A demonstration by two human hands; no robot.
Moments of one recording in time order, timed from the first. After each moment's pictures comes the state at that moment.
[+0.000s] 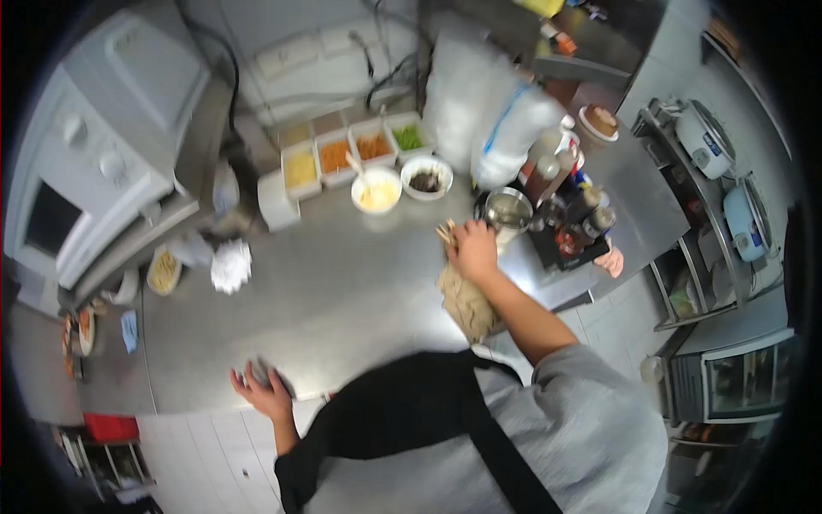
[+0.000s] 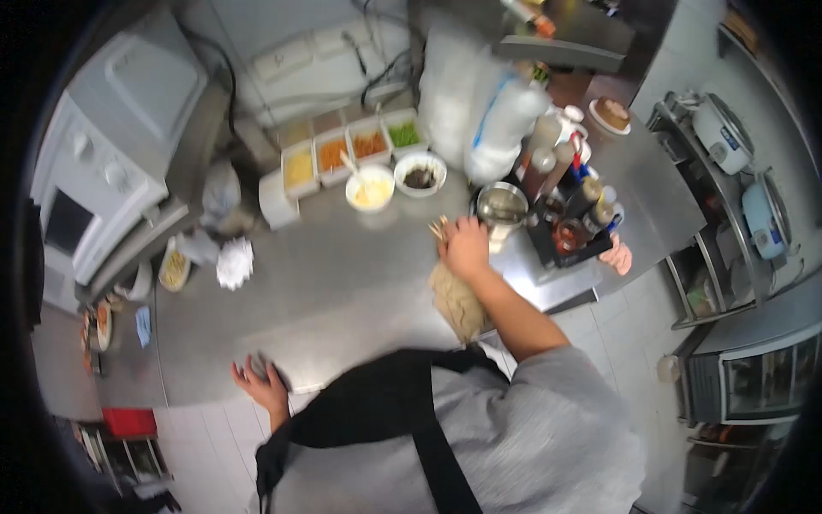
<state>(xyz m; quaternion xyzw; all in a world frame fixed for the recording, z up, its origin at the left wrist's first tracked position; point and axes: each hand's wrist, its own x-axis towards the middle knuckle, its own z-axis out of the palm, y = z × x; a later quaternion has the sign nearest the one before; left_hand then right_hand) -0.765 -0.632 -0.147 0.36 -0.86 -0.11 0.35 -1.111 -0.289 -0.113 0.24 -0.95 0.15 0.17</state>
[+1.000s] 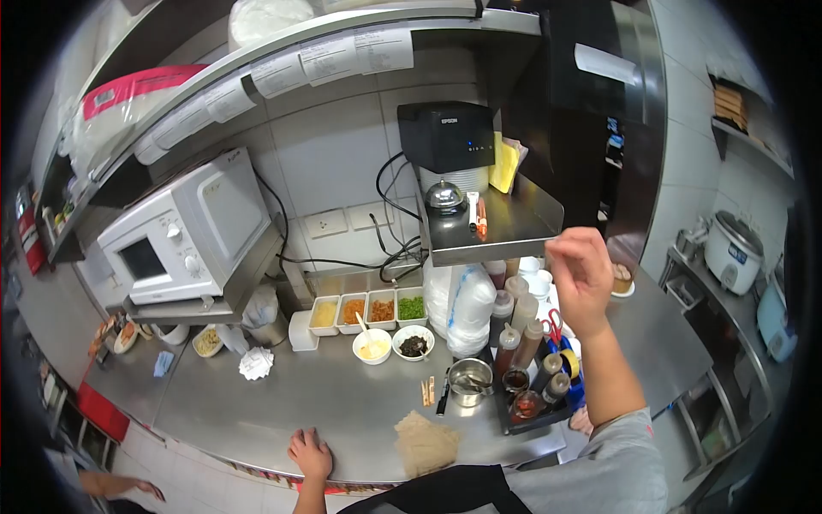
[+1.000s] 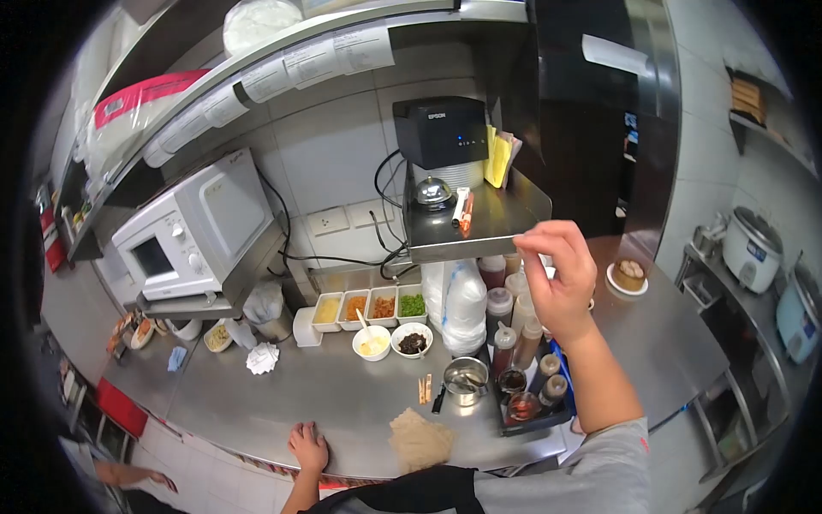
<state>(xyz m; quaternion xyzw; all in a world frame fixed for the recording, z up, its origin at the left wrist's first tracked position) -0.886 -0.460 -0.154 0.41 -0.87 -0.10 0.25 -1.178 -0.094 0.207 0.45 -0.55 0.52 0.47</state>
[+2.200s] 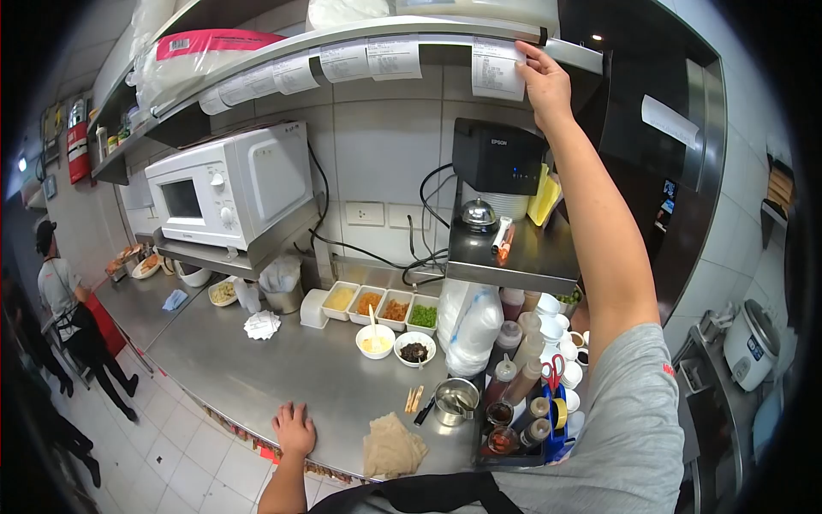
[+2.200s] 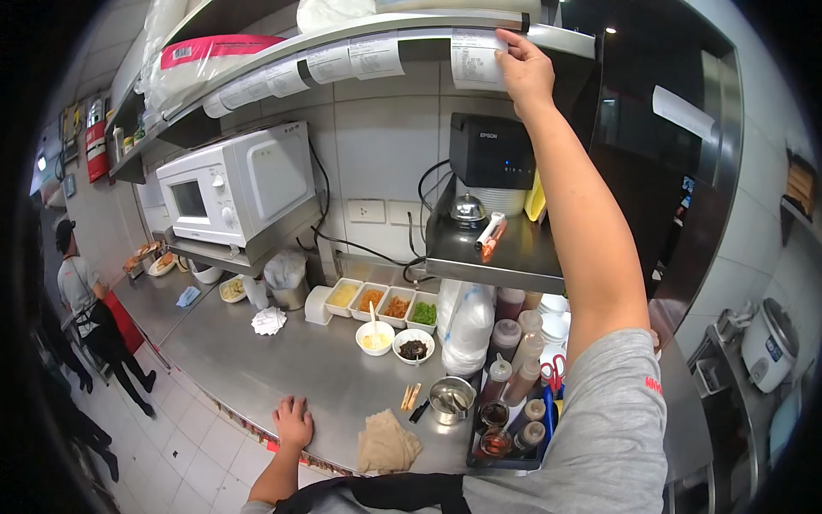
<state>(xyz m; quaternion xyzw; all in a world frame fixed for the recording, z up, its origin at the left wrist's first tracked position) -0.904 -0.413 -0.140 0.46 -0.85 -0.08 0.23 -1.349 -0.228 0.446 0.49 -0.46 0.69 0.27</state>
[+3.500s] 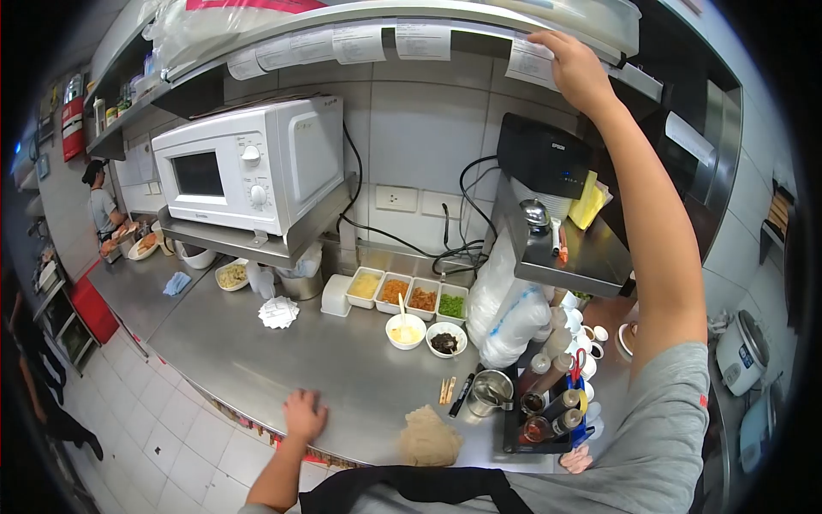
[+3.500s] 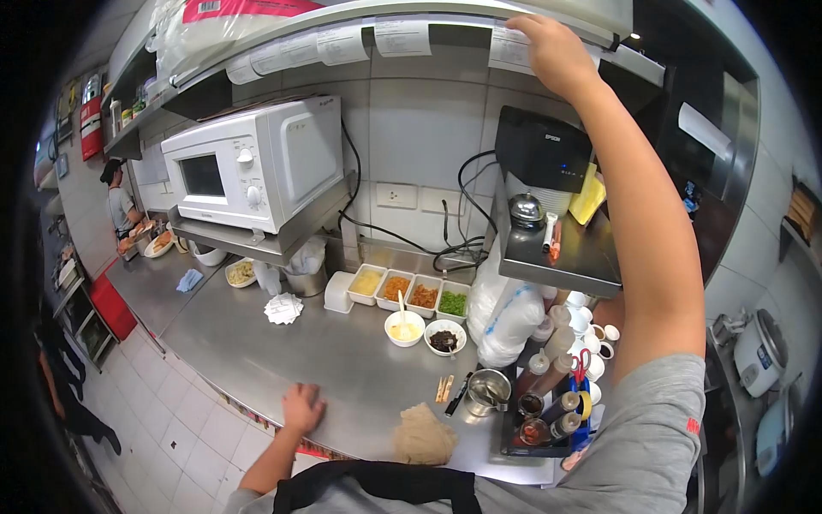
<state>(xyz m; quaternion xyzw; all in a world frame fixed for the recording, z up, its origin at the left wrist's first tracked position) -0.873 -0.479 -0.111 0.42 -0.88 -0.13 0.17 -1.257 -0.263 0.473 0.52 -0.58 0.14 0.61</state>
